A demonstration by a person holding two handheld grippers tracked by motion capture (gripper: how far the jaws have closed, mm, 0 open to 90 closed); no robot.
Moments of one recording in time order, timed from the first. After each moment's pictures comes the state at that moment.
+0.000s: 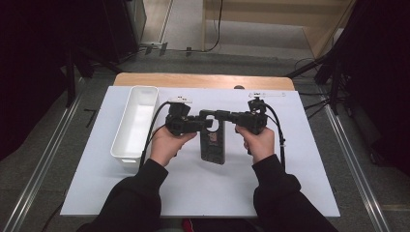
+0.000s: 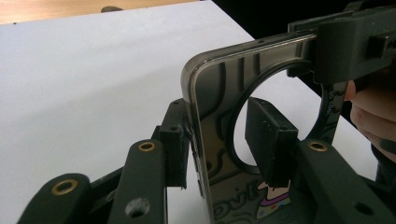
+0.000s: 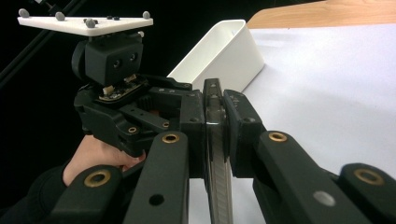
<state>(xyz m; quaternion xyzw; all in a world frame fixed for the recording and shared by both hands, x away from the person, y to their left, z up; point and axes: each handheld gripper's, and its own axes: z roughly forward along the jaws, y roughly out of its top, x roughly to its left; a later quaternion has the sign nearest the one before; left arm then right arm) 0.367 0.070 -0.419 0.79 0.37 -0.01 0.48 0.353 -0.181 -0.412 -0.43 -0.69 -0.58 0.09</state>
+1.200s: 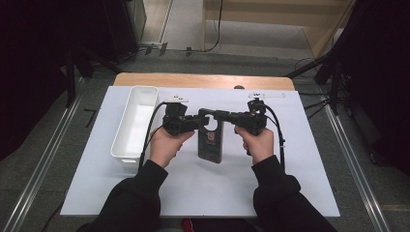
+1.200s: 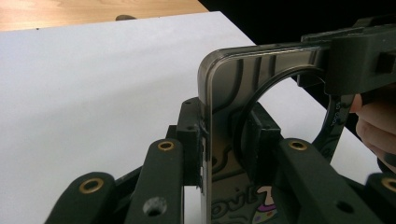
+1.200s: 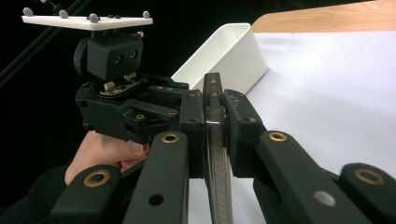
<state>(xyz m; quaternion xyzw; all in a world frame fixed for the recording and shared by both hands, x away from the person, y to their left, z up) 0.363 0.077 -0.415 0.78 0.39 0.01 0.49 0.349 -0.178 -0.410 -0.42 -0.69 -0.58 0.09</state>
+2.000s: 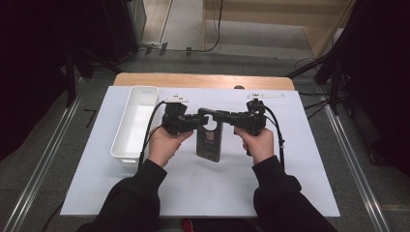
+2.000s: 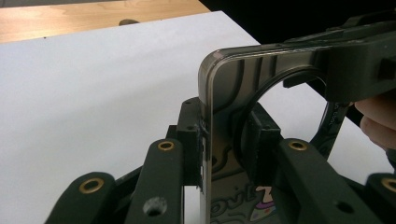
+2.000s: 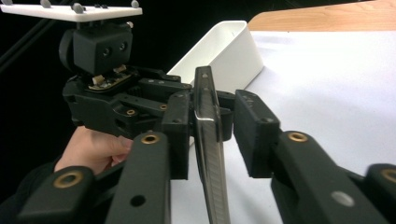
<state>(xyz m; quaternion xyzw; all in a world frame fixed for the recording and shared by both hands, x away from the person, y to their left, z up) 0.363 0.079 -0.411 0.79 0.38 0.02 0.49 0.349 -0.177 -0.411 -0.42 -0.70 -0.58 0.07</state>
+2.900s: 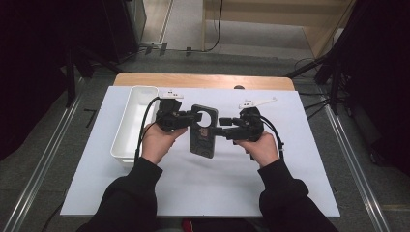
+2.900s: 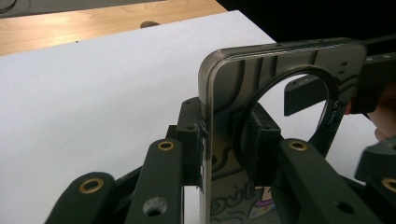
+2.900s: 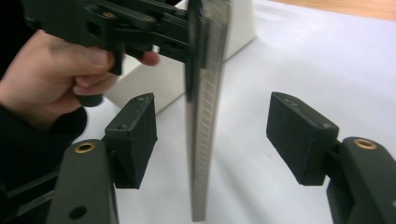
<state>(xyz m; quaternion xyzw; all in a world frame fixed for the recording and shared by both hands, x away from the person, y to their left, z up) 0.367 0.091 -0.399 0.79 0.39 0.04 0.47 0.337 -0.168 -0.418 -0.37 -0.78 -0.51 0.02</state>
